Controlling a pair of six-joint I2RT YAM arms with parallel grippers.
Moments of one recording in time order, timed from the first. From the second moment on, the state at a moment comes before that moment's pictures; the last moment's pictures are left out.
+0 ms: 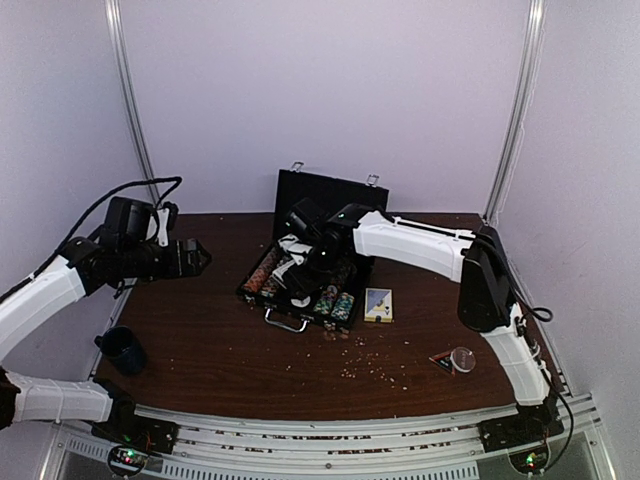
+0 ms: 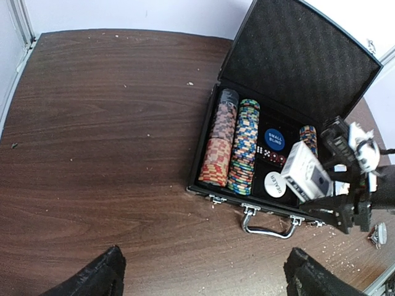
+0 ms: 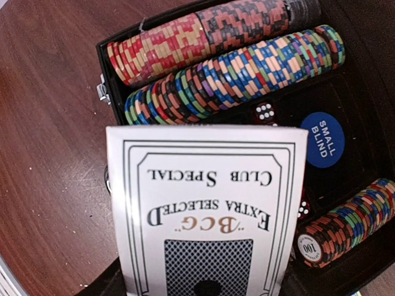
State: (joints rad) left arm -0.41 1.04 0.91 -0.53 0.01 -0.40; right arm 0.90 2.35 2.19 -0.89 0.01 0.11
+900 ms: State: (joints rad) left arm -0.41 1.04 0.91 -0.53 -0.02 -0.39; right arm 0.90 2.45 2.28 -0.93 0.07 -0.05
